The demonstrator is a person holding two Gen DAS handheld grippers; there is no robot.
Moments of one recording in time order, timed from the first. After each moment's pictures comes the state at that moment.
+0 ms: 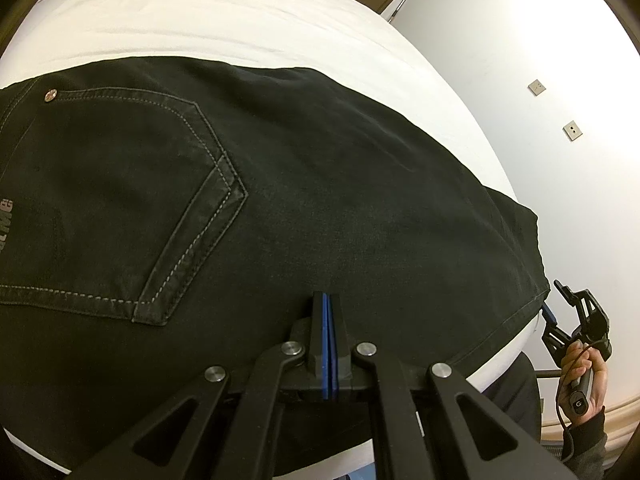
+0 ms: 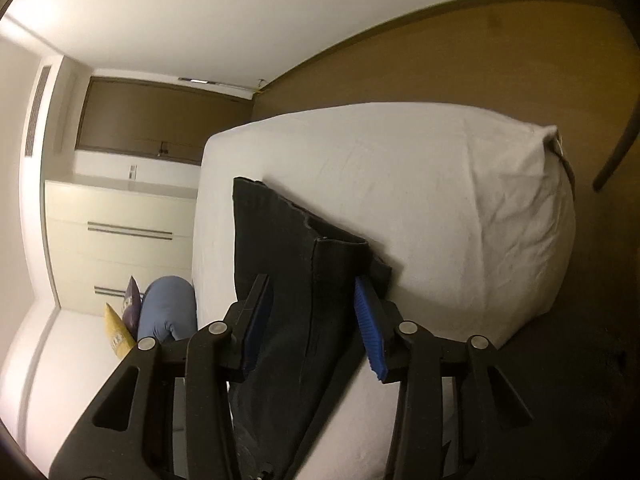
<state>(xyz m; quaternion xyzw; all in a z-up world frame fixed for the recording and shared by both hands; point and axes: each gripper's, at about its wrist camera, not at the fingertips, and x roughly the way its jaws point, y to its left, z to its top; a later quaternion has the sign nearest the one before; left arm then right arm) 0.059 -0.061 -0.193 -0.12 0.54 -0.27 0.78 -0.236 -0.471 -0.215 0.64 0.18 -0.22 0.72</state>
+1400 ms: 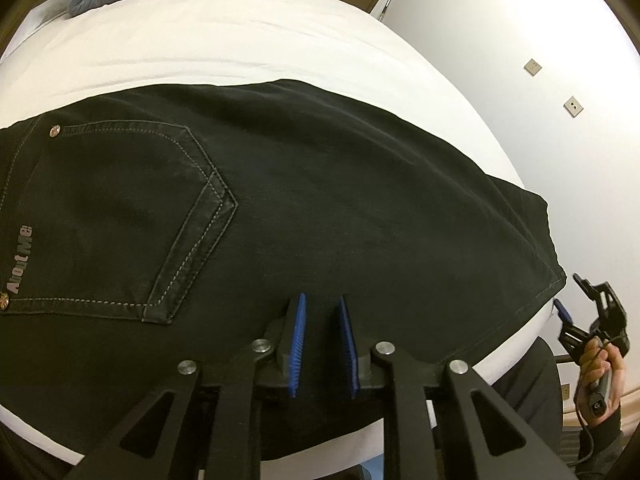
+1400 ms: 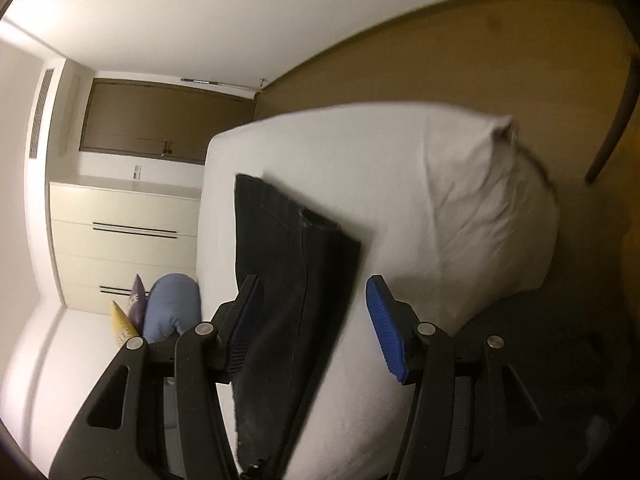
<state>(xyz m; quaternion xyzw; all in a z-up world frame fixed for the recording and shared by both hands) 0.046 -0.059 -0.176 -0.07 0.53 -0.26 0.80 -0.231 -0.442 -0.225 0.65 0.18 -0.20 0.71</state>
